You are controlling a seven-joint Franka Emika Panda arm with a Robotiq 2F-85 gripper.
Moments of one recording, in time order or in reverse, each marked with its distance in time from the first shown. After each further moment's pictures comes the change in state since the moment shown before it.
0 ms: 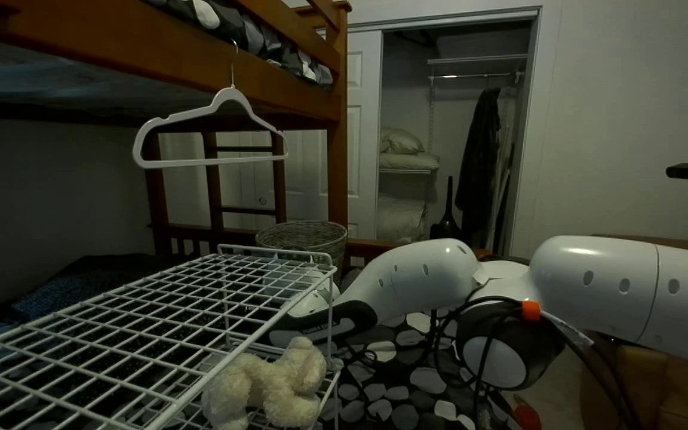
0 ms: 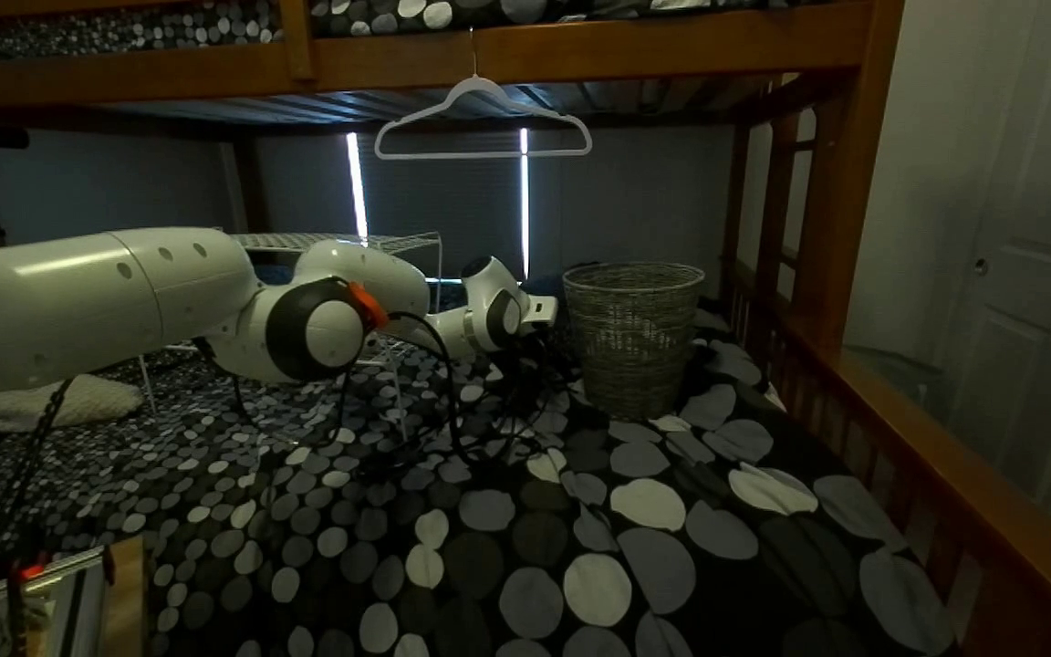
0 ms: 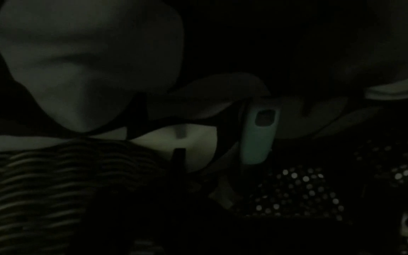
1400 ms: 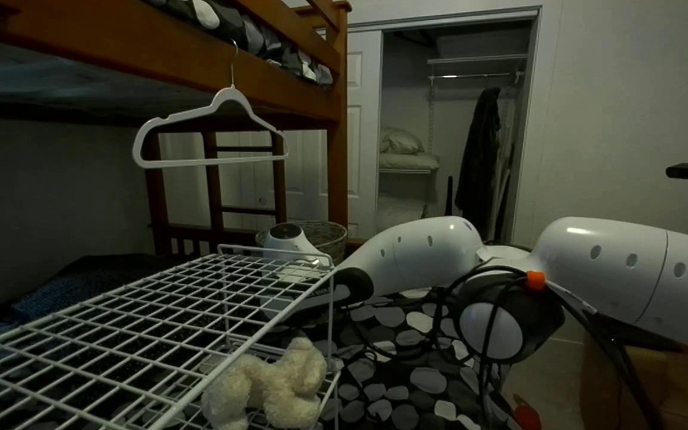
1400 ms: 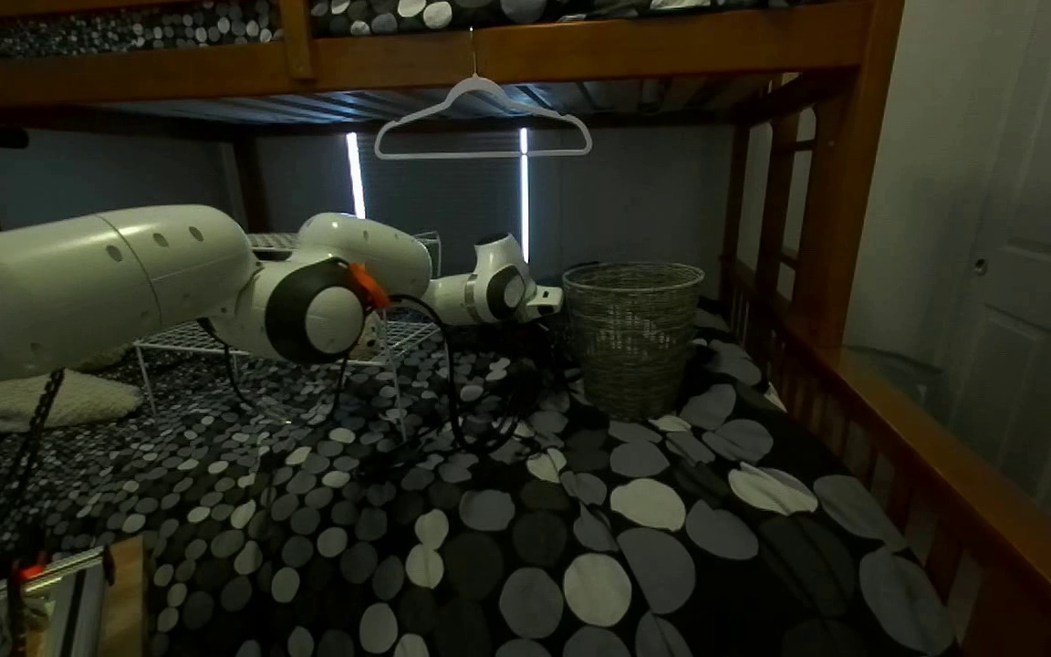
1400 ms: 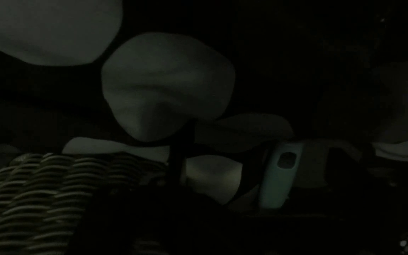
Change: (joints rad) arm -0.032 -0.084 0.124 -0.010 0.019 -0.330 -0.225
